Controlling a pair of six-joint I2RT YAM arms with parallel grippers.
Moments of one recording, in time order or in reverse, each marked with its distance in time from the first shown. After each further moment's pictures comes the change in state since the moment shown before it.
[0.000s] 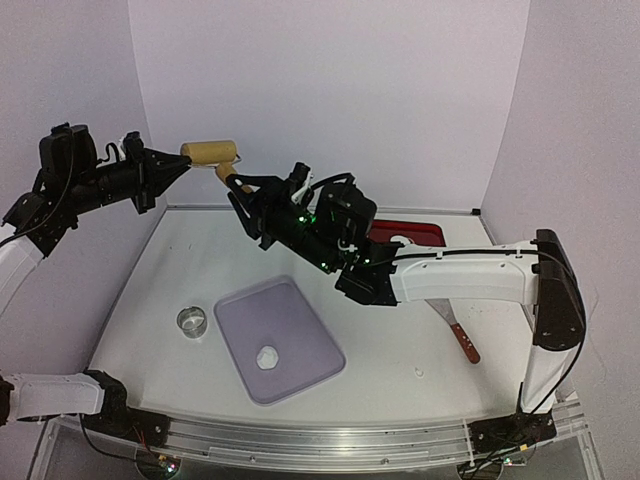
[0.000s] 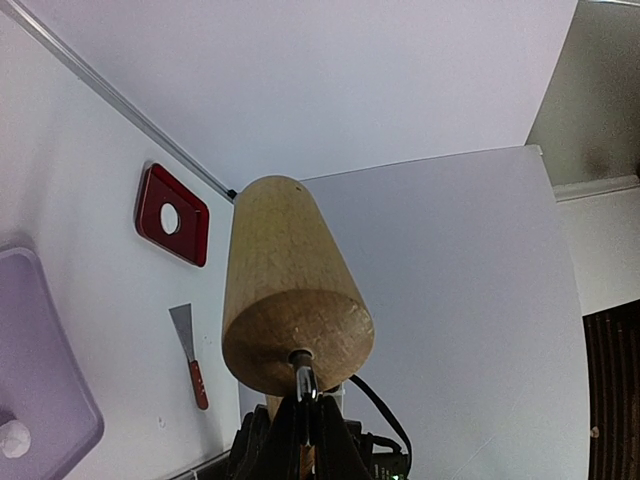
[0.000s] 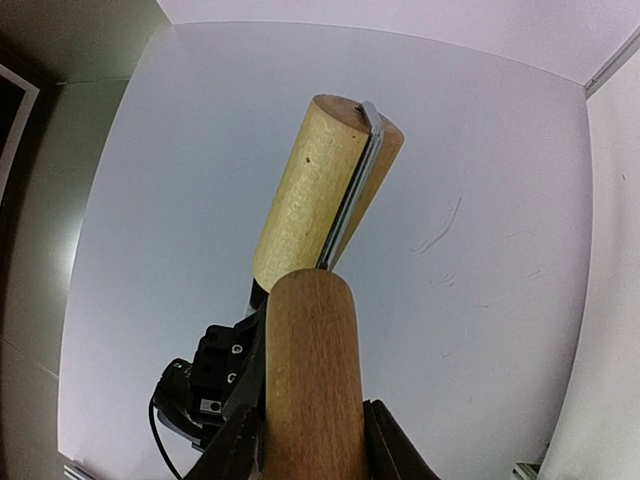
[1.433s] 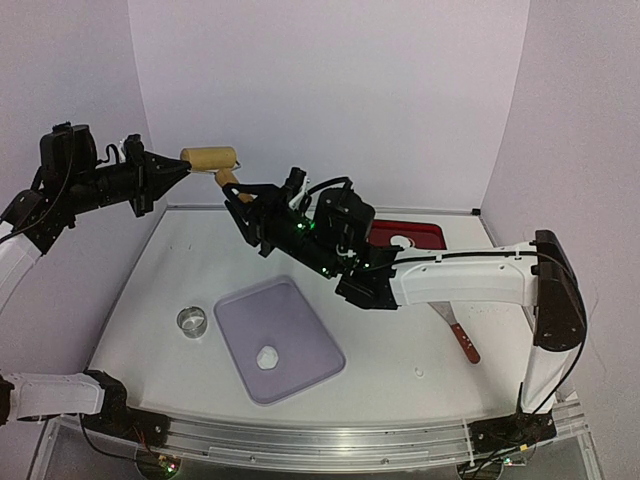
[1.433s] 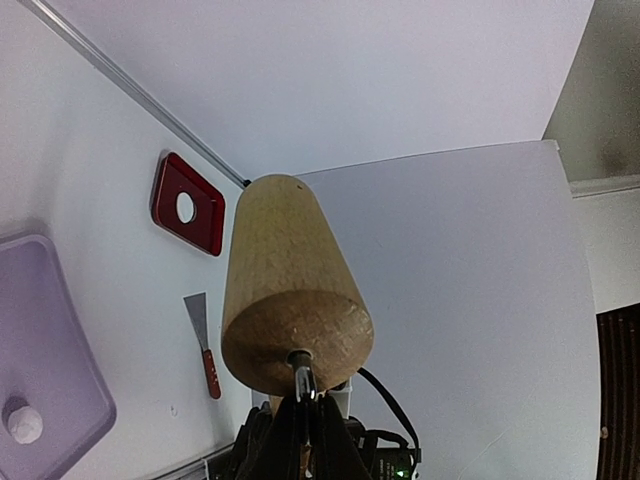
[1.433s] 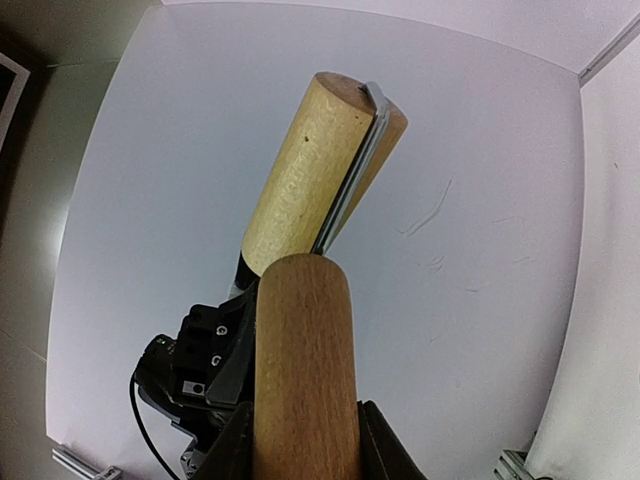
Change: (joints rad) left arm 0.002 0.003 0.026 -0.077 0.009 0.031; right arm 0.001 -0.003 -0.024 -0.004 -0.029 -0.019
